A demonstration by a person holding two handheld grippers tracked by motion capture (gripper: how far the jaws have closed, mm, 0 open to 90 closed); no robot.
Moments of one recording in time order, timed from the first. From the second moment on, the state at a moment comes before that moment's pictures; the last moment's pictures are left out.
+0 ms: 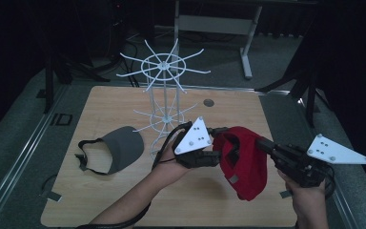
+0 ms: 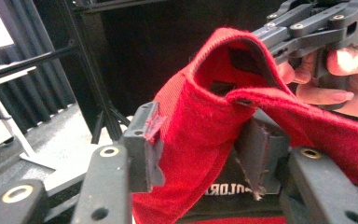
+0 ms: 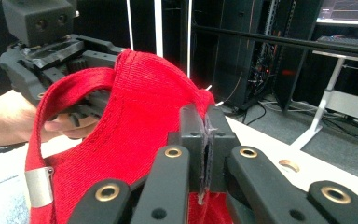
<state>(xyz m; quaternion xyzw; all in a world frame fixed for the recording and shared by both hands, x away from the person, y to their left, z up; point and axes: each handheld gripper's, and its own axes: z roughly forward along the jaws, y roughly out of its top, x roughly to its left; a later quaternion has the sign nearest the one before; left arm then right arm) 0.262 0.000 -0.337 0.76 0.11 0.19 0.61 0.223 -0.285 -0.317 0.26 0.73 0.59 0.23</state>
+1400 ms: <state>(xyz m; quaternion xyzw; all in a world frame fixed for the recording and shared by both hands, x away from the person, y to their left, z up) 0.246 0.065 -0.402 0.76 0.20 0.19 0.59 0.265 -0.290 -0.249 0.31 0.67 0.60 0.29</state>
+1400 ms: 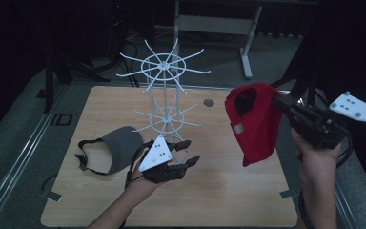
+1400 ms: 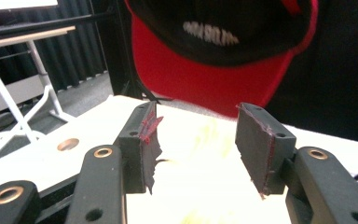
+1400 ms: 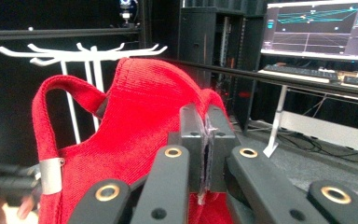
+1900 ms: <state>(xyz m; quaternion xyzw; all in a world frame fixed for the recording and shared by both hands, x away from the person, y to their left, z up) 0.245 0.074 -0.423 0.76 0.21 0.19 0.58 0.310 -0.265 -0.220 0.33 0.66 0.60 0.29</state>
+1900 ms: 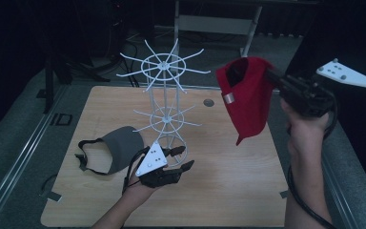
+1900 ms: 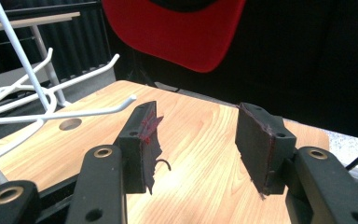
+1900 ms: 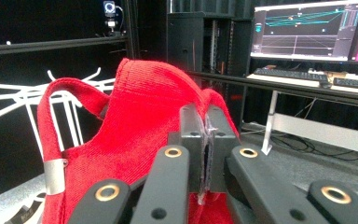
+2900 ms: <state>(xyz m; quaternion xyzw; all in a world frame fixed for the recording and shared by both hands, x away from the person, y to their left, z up) 0.242 0.083 -0.431 0.75 0.22 0.20 0.59 0.323 -0.233 -0.255 0.29 0.71 0.58 0.26</state>
